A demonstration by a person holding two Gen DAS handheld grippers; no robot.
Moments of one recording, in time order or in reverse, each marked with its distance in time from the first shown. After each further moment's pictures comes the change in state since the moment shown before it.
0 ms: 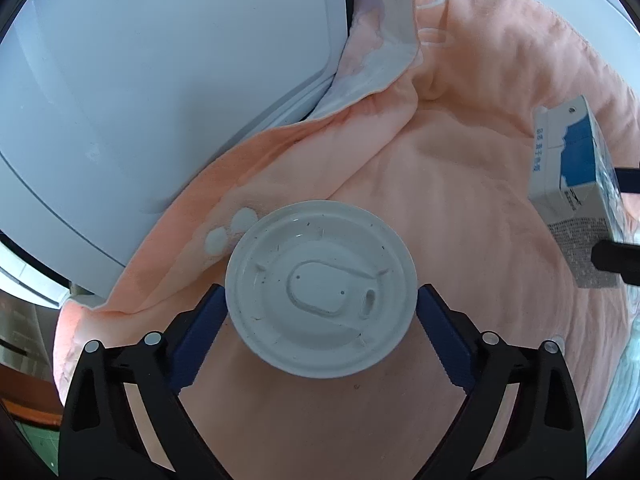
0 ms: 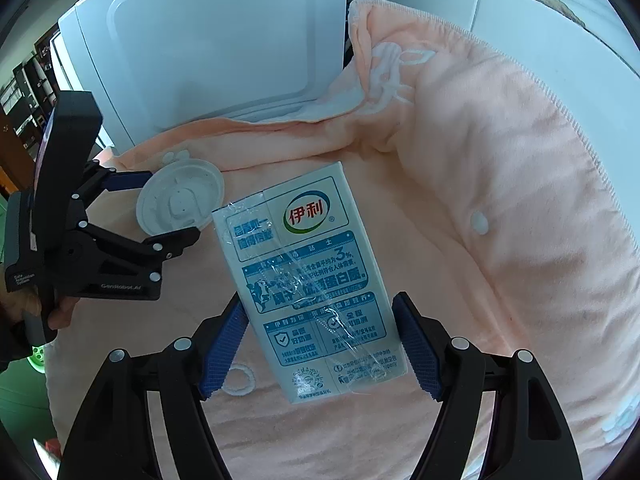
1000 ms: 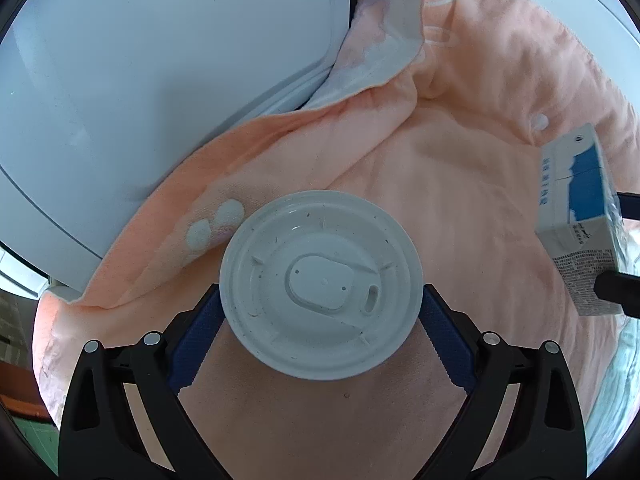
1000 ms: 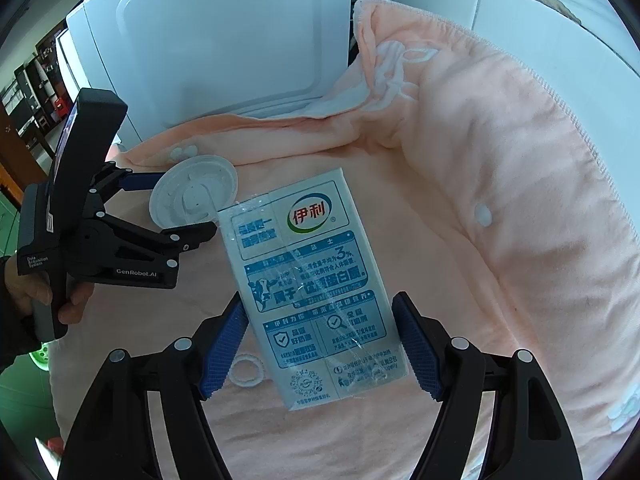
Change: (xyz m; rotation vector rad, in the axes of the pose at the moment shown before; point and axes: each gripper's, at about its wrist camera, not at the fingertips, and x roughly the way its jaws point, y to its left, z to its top) left arm 0.006 0.013 -0.008 -0.037 0.009 -0.058; right arm 0.000 0.000 0.003 0.002 0.001 0.009
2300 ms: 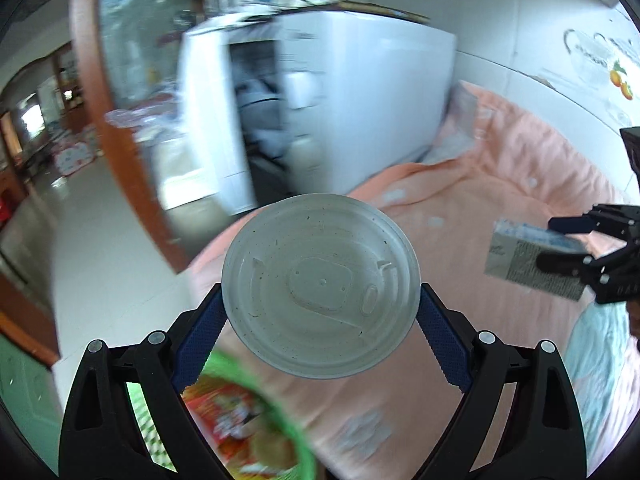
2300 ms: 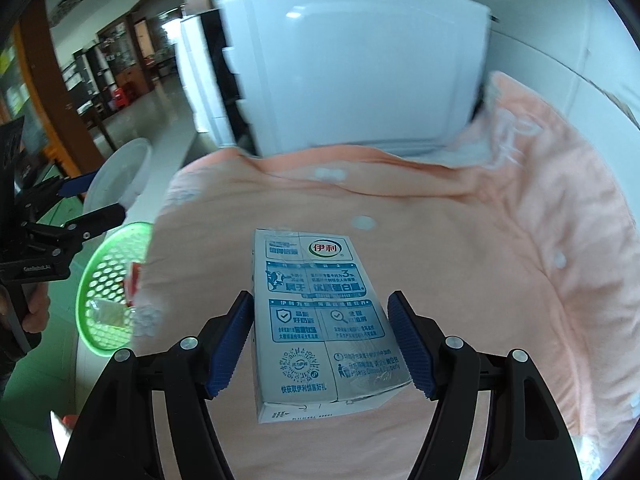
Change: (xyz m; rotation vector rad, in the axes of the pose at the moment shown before) left arm -0.203 0.092 -0.130 -0.219 -0.231 0.188; right arm -0.048 0.112 -0.002 -0.141 -0.094 0.180
